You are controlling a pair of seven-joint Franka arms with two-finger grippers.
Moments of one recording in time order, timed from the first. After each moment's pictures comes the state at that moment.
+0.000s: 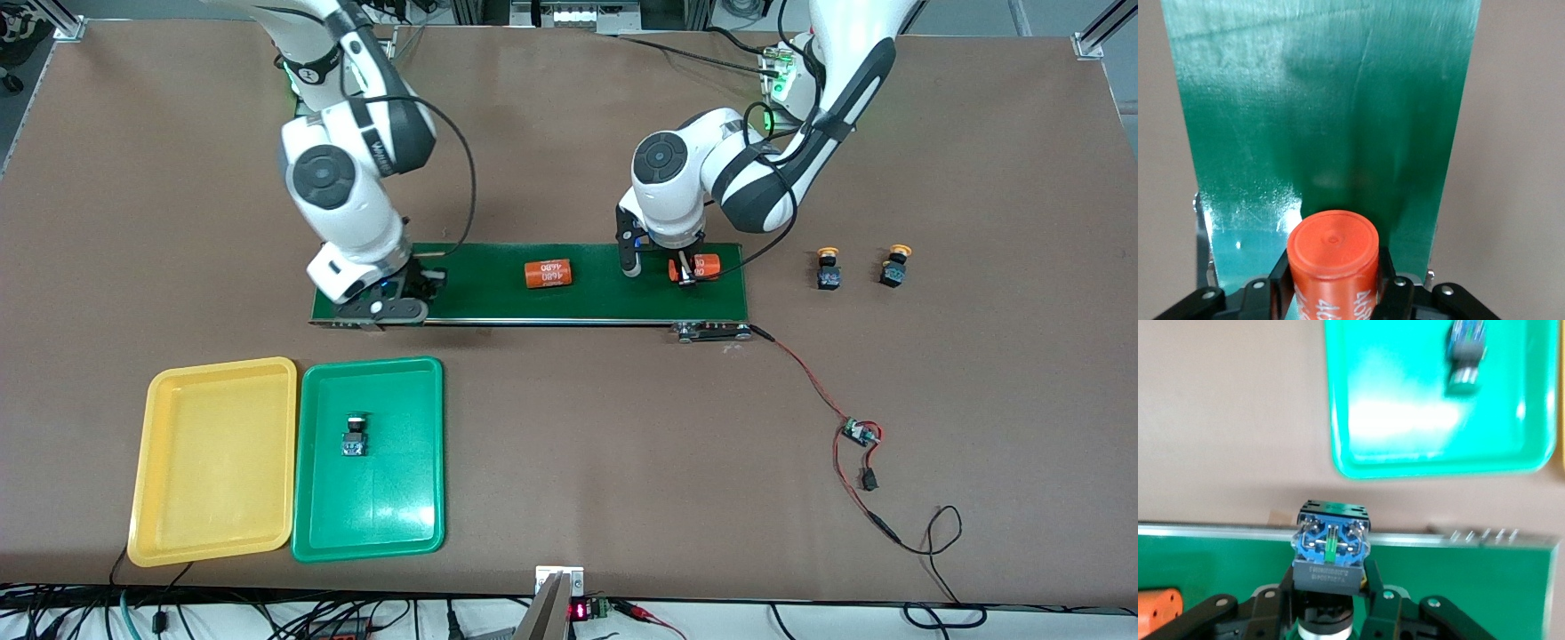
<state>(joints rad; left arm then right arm) -0.16 0.43 -0.55 -2.01 0.50 2.14 0.48 0.58 0.31 -0.16 -1.88 0.04 2.25 0.35</state>
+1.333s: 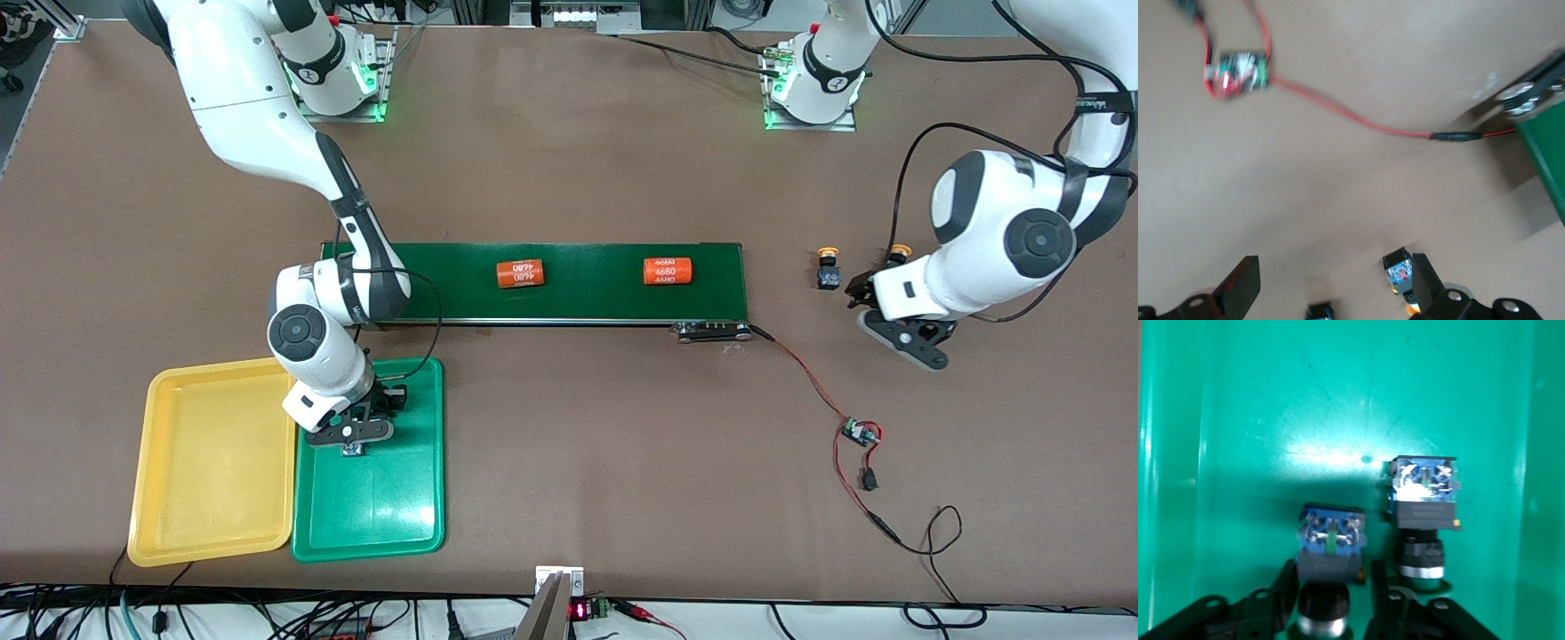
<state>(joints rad) 0.34 0.27 -0.38 -2.02 0.13 2.13 0.36 0.40 0.82 -0.15 -1.53 0.04 2.47 0.13</state>
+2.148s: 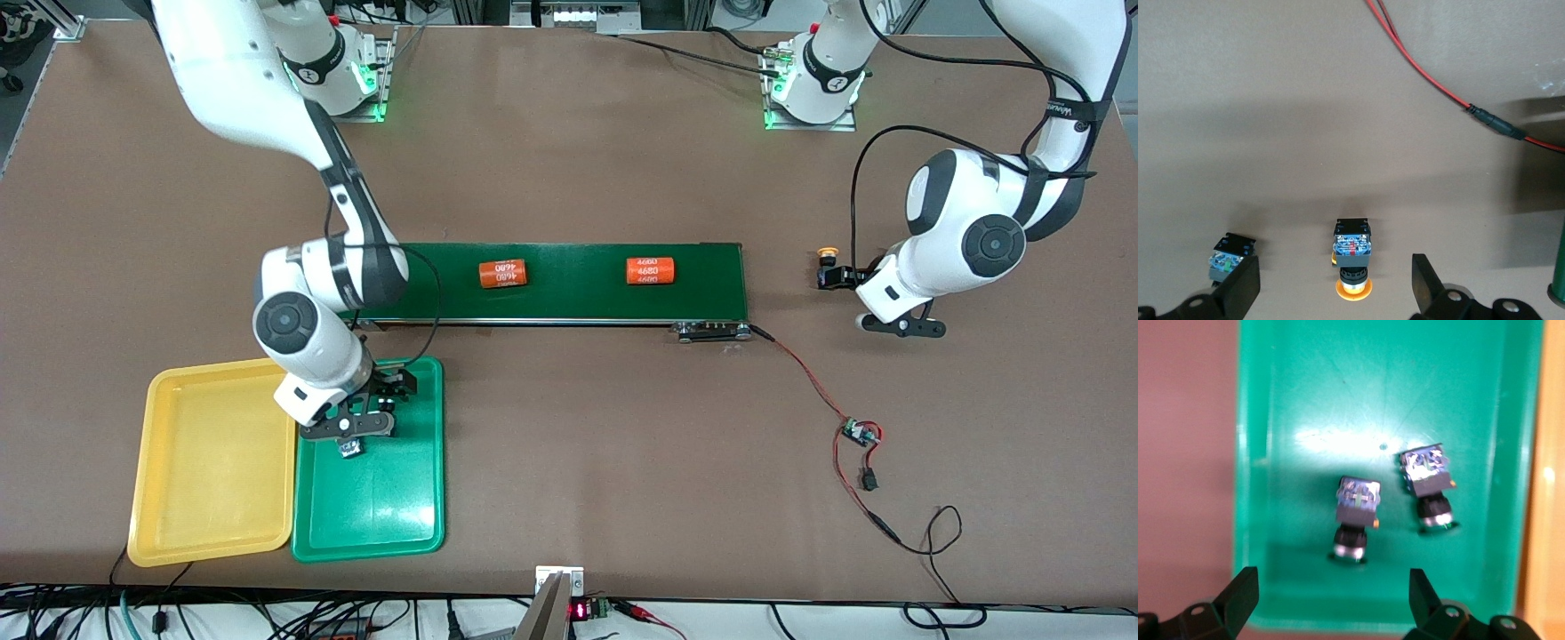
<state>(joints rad) 0.35 0.25 -0.40 -2.17 0.12 2.16 -0.06 0.42 0.66 -0.15 -1.49 0.04 2.20 0.15</state>
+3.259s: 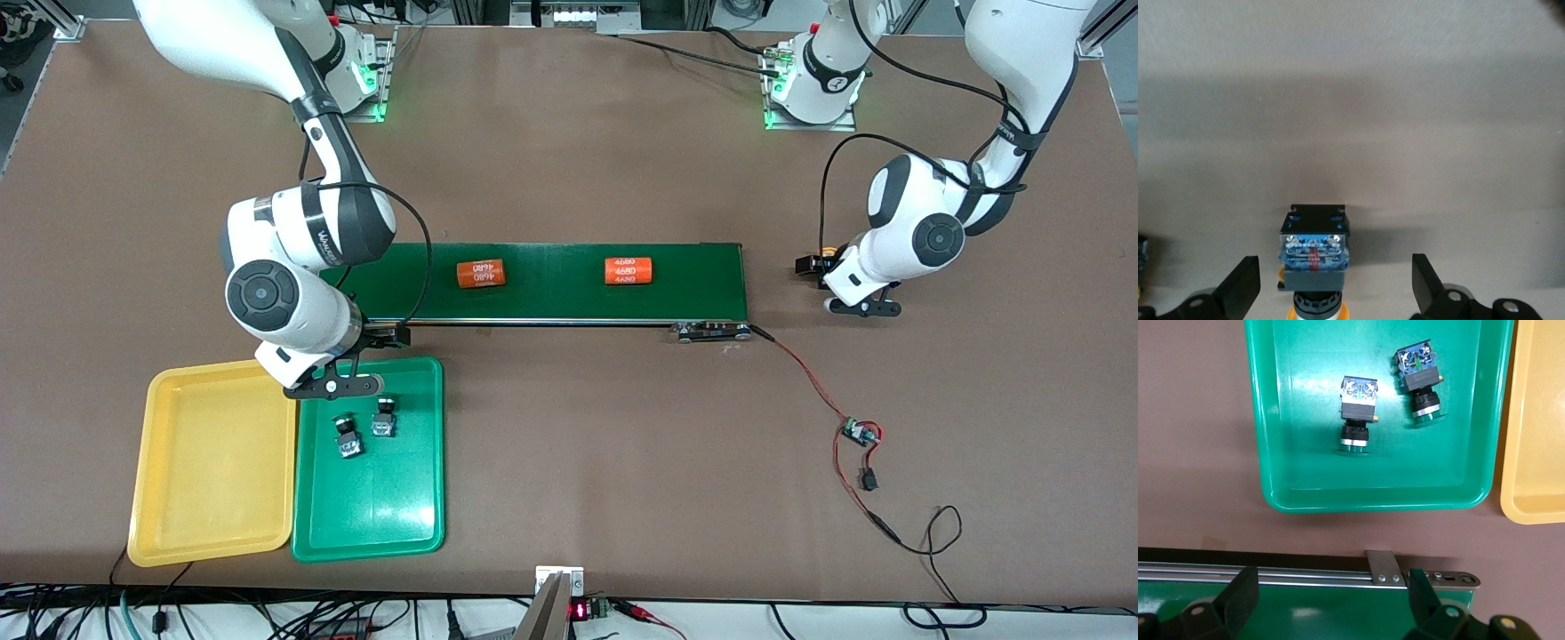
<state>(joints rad) 0.36 0.34 -0.39 -2.38 0.12 2.40 -0.12 0.44 0.55 -0.13 -1.51 0.04 1.93 0.24</state>
